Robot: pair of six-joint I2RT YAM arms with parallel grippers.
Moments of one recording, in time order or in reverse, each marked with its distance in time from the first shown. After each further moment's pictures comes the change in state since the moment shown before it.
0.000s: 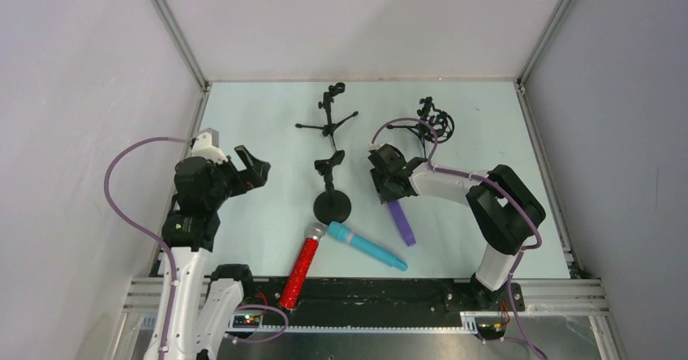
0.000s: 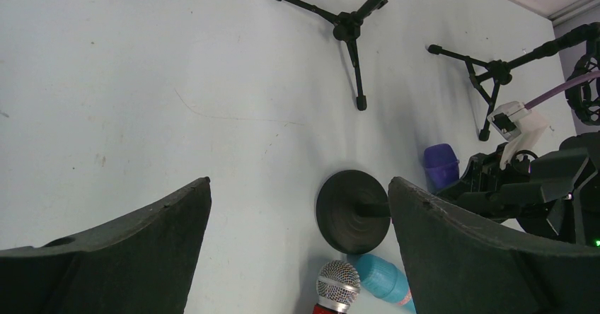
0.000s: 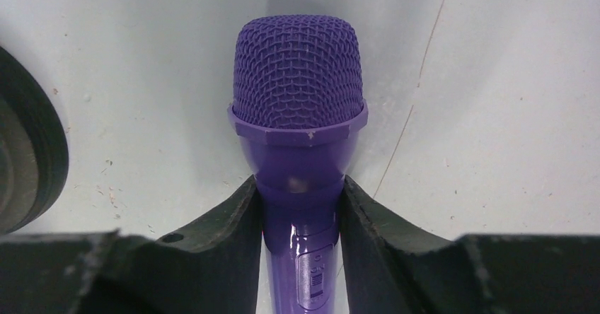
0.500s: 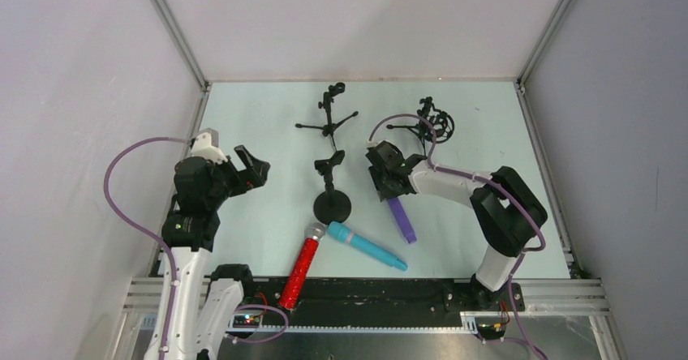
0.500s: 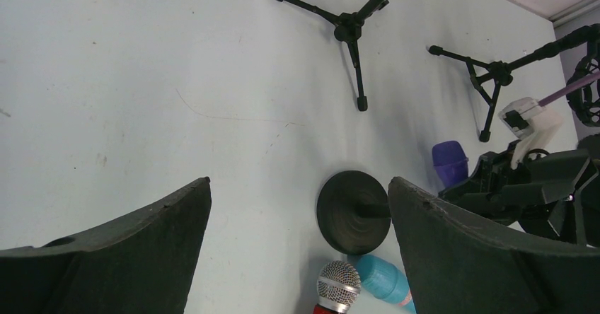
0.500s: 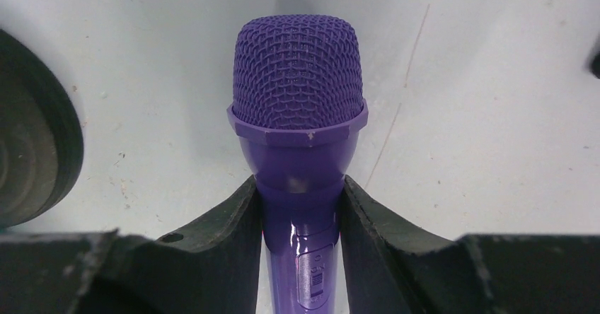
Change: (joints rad) left arm 0.003 0.000 0.000 0.000 0.000 0.000; right arm 0.015 -0.004 0.048 -0.057 0.020 -0.011
